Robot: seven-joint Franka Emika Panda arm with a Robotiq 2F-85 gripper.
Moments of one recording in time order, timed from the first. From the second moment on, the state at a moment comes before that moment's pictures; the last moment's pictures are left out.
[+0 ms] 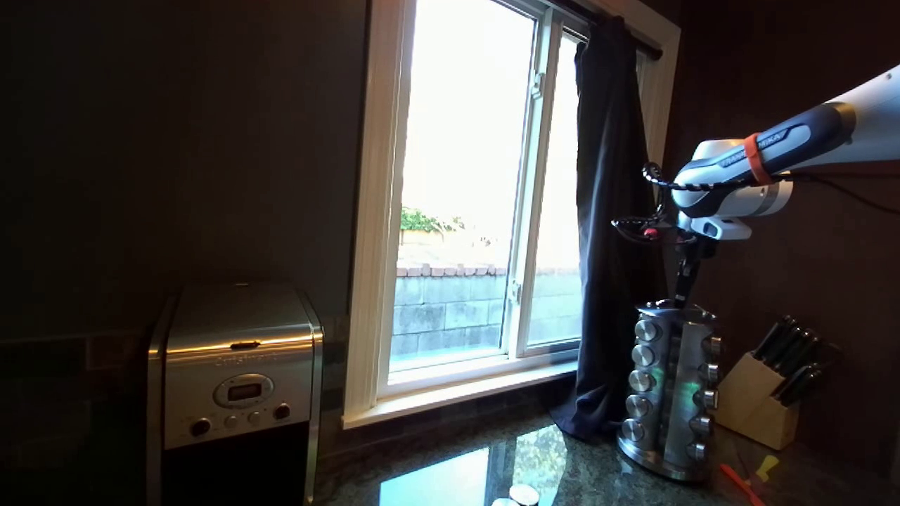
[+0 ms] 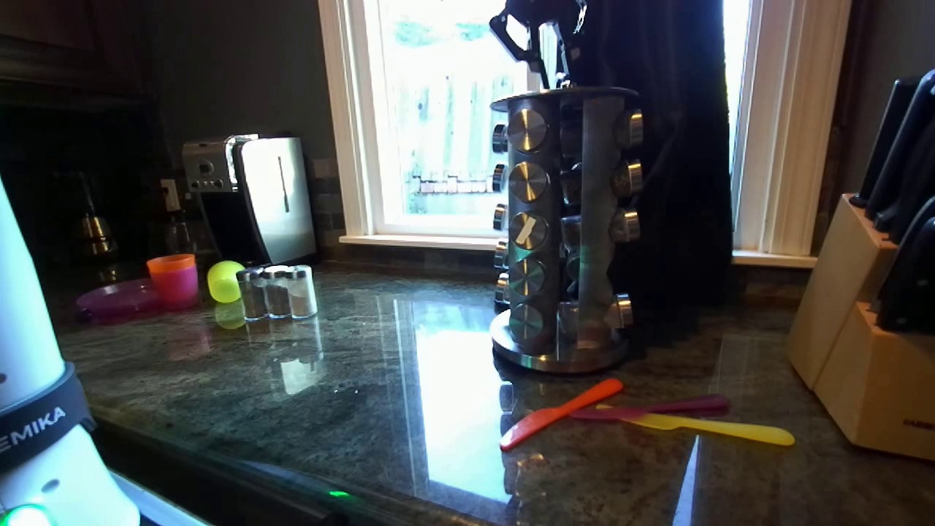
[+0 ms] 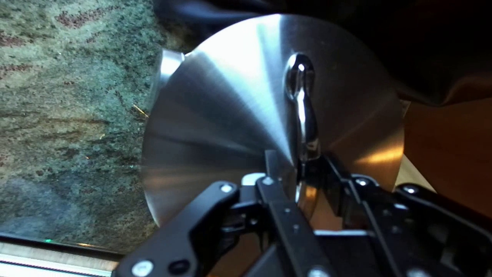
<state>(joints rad) -0.33 -0.28 -0.15 -2.17 -0.15 2.18 2.31</state>
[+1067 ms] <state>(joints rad) -0.27 -0.52 -0.04 -2.26 -0.21 2.01 2.04</state>
